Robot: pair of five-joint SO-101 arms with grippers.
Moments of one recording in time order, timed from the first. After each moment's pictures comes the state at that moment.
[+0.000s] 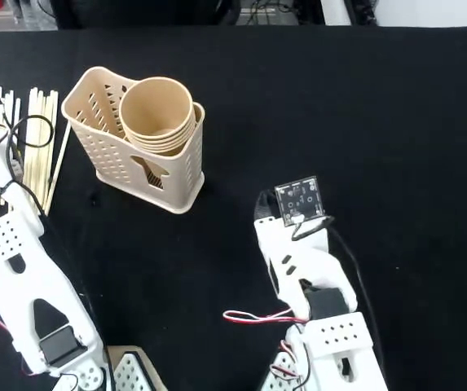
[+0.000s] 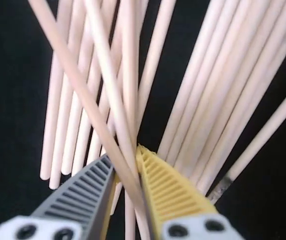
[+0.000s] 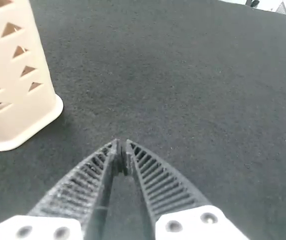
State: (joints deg) left arm -37.0 66.4 -74.1 100.0 -10.9; right arm -11.6 -78.2 97.2 17.6 5.9
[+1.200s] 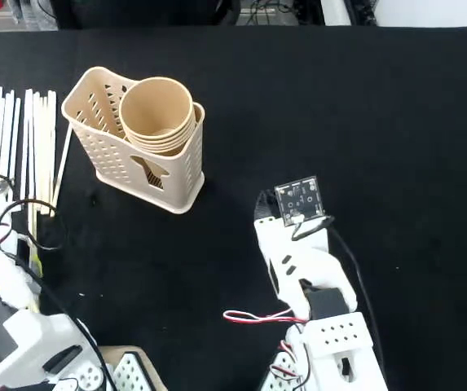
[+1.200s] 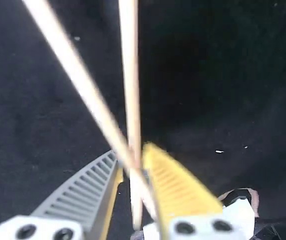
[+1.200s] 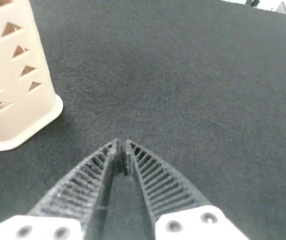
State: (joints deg) left arm -49.7 -5.1 35.5 80.3 -33.4; right arm -11.6 -78.2 97.2 17.7 5.9
